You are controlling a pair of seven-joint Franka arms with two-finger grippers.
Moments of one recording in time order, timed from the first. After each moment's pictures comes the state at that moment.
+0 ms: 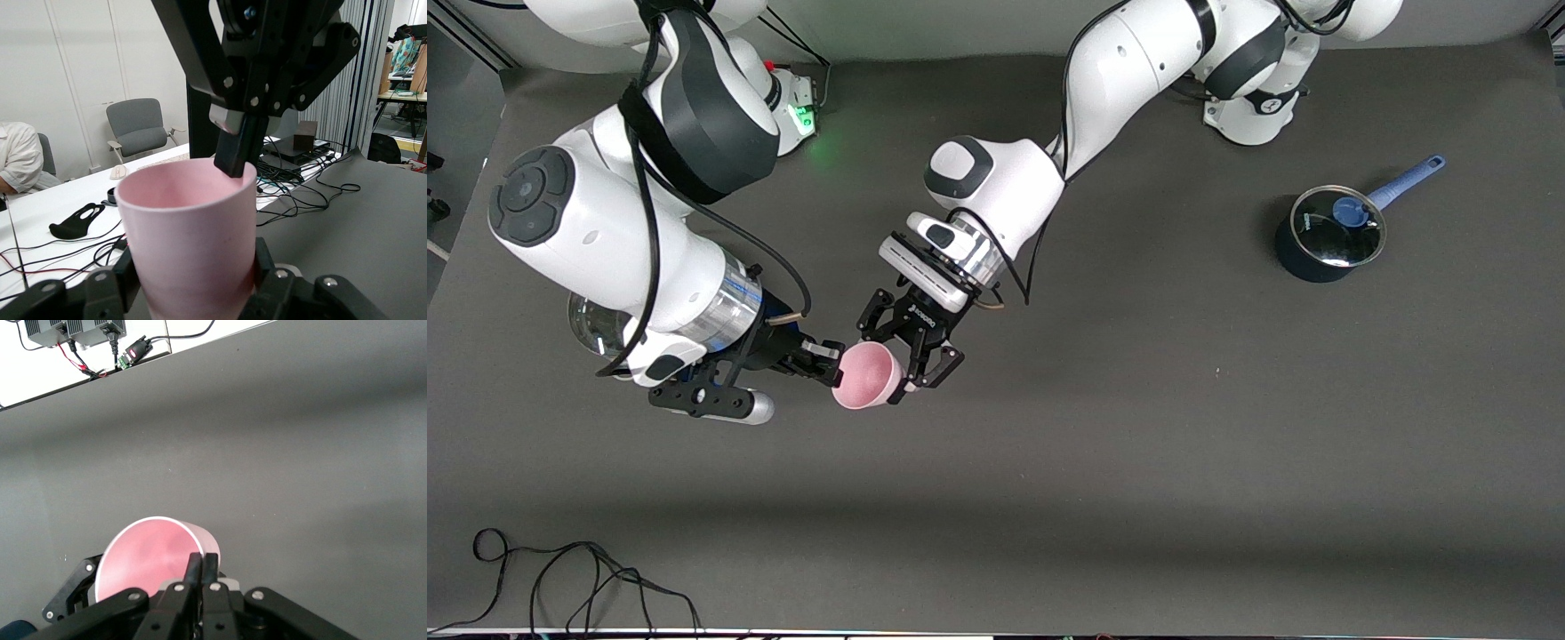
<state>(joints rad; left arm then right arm) -0.78 0.97 -0.34 -0.97 -1.08 3.51 1.31 0.41 0.49 -0.05 -1.12 0.22 1.80 0.55</state>
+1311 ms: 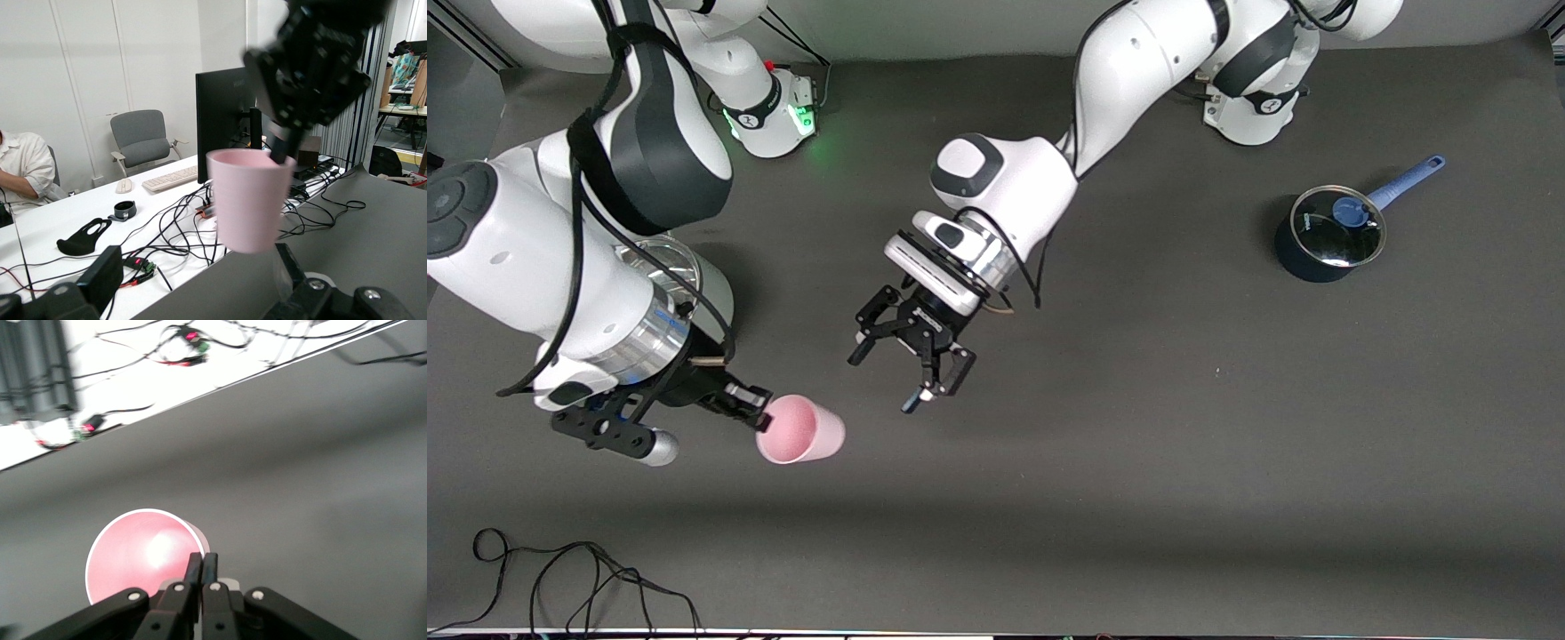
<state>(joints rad) -0.73 0.92 -0.33 -0.97 -1.08 3.44 1.31 0.40 0.50 -0.16 -1.12 0.12 1.85 0.57</state>
